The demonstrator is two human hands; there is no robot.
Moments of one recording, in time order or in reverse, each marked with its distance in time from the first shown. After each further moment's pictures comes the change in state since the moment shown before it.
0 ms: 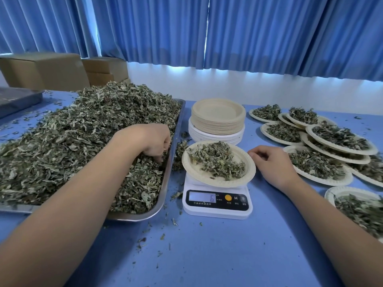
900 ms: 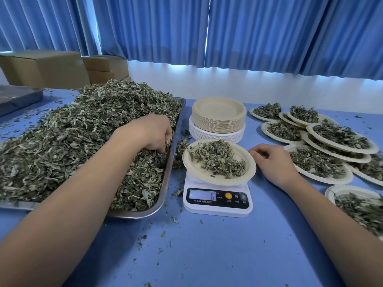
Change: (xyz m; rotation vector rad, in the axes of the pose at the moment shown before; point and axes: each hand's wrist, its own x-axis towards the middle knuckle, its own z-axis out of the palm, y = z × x) left_hand -0.008 0.002 -0.006 -0.050 0.169 -0.041; right_hand 0.002 0.002 0.000 -0.007 -0.004 -0.012
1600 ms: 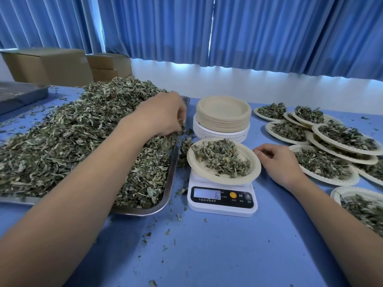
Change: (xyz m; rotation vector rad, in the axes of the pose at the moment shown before) left_hand -0.008 0.014 -0.023 -0.108 0.324 0.070; right_hand 0.001 0.003 0.000 0.003 -0.001 0.002
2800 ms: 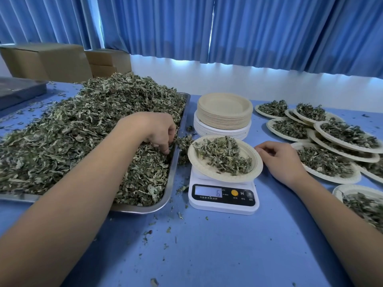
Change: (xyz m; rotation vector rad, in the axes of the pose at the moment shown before) left_hand 0.013 -0.031 0.028 0.093 -0.504 -0.077; right_hand -0.001 -0.001 0.000 -0.006 -0.007 -0.028
